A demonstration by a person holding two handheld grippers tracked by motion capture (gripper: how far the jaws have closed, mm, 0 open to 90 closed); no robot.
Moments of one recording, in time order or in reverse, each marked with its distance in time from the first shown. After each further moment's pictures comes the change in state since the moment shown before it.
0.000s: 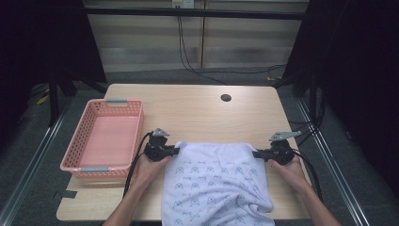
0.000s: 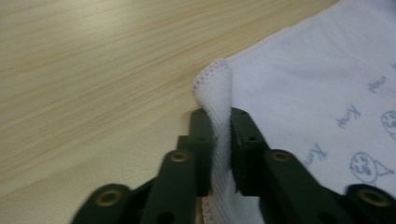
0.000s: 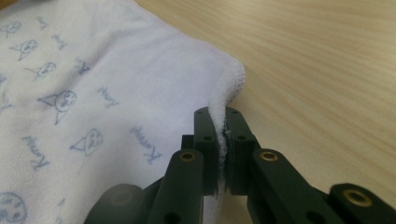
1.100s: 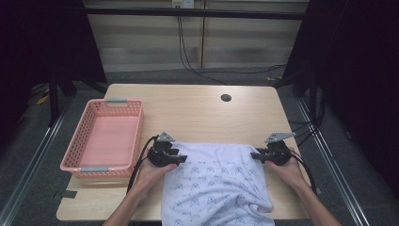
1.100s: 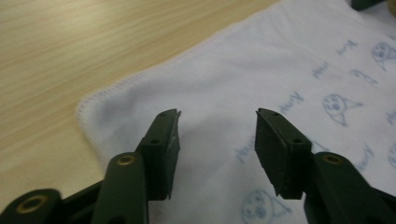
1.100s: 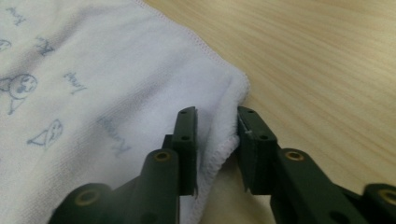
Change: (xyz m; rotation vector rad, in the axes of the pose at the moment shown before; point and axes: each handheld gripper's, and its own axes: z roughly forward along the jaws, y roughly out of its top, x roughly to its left) left arm -0.023 0.001 -0.009 0.006 -0.041 0.059; right arm 0.004 -0.001 0.011 0.043 -0.085 -0.058
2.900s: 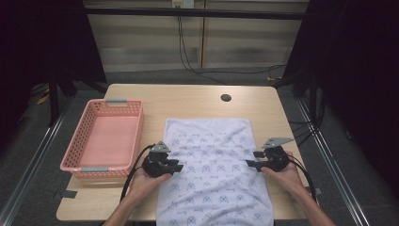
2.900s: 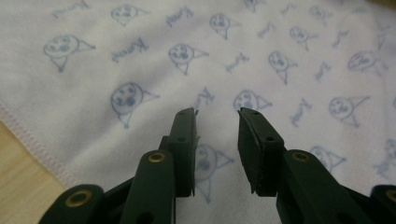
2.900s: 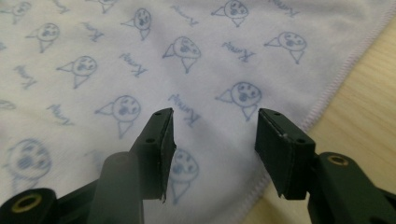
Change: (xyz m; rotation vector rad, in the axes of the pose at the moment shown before) left arm -0.016 -0.027 -0.019 0.043 -0.075 0.070; right arm 0.027 0.001 -0.006 0.001 0.023 -0.025
